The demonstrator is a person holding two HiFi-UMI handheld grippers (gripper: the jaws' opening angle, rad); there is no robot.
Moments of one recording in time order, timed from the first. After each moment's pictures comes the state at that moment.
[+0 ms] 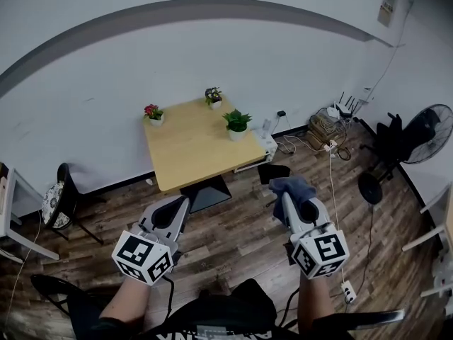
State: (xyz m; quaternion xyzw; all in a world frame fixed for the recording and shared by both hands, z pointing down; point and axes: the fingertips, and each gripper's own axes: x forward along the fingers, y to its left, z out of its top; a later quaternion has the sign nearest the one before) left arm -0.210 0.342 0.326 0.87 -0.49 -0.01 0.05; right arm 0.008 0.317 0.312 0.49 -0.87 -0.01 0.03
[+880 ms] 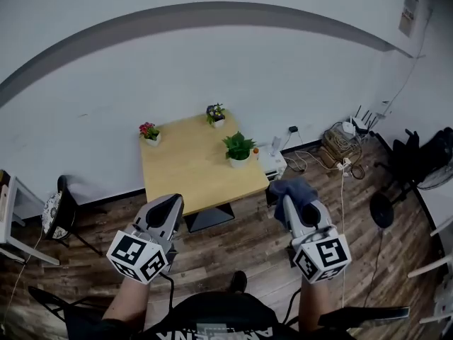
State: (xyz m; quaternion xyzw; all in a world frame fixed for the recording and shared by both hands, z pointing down) left arm -0.191 0.169 0.311 0.85 -0.53 -0.02 0.05; right arm 0.038 0.136 0.302 0.44 -0.90 -0.02 0.01
